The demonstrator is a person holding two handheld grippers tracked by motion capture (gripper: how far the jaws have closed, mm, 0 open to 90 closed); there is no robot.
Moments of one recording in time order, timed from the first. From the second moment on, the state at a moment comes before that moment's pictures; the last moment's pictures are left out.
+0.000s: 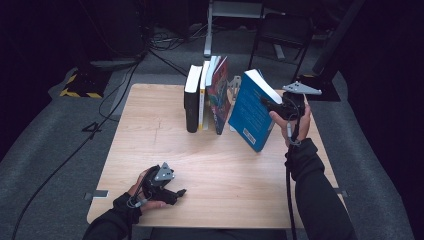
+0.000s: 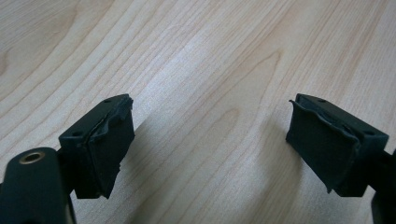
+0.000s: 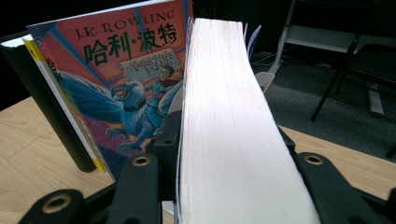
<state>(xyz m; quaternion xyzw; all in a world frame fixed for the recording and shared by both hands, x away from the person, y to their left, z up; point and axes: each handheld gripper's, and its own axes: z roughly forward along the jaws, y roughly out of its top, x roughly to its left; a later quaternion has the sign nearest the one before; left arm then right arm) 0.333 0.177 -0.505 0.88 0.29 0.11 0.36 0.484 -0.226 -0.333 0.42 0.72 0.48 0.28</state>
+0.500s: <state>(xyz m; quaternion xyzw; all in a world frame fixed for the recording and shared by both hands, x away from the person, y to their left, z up) 0.333 0.177 -0.505 0.88 0.29 0.11 0.36 0.468 -0.231 -0.340 0.42 0.72 0.48 0.30</state>
